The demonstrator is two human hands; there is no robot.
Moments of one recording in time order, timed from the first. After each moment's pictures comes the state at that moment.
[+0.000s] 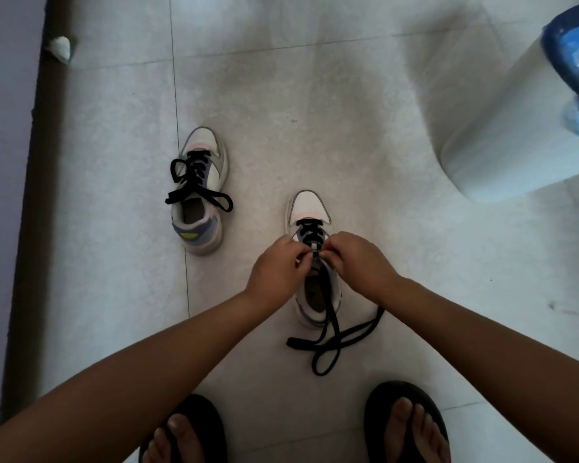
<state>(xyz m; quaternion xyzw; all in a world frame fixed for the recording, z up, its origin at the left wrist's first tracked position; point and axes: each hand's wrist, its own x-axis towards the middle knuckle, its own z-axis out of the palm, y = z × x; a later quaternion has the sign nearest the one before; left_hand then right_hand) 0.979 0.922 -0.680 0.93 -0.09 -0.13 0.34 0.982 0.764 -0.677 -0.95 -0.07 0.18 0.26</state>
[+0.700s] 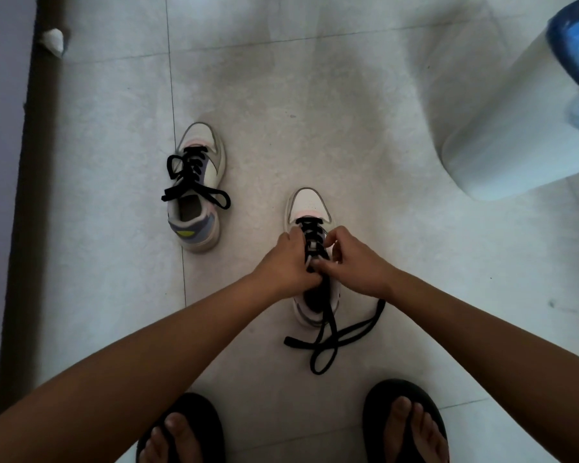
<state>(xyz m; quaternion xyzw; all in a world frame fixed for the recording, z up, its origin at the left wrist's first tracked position) 0.994 0.912 -0.669 0.90 -0.07 -0.31 0.31 0.981 0.759 -0.681 -0.87 0.02 0.29 0.39</state>
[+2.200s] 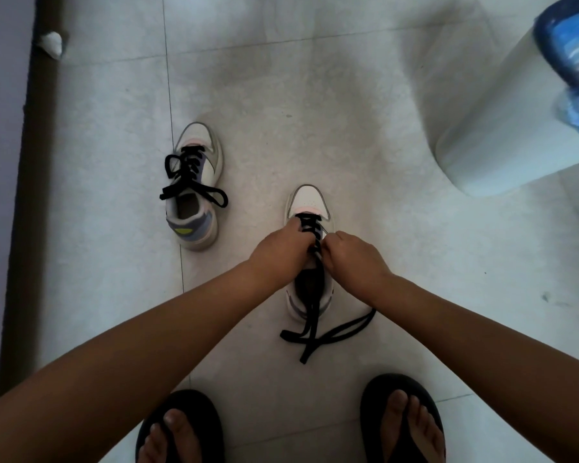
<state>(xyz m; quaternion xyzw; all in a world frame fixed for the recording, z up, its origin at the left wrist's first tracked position) 1.003 0.911 -0.663 0.93 -0.21 -0.26 0.15 0.974 0.768 -0.676 -0.97 -0.09 0.19 0.12</state>
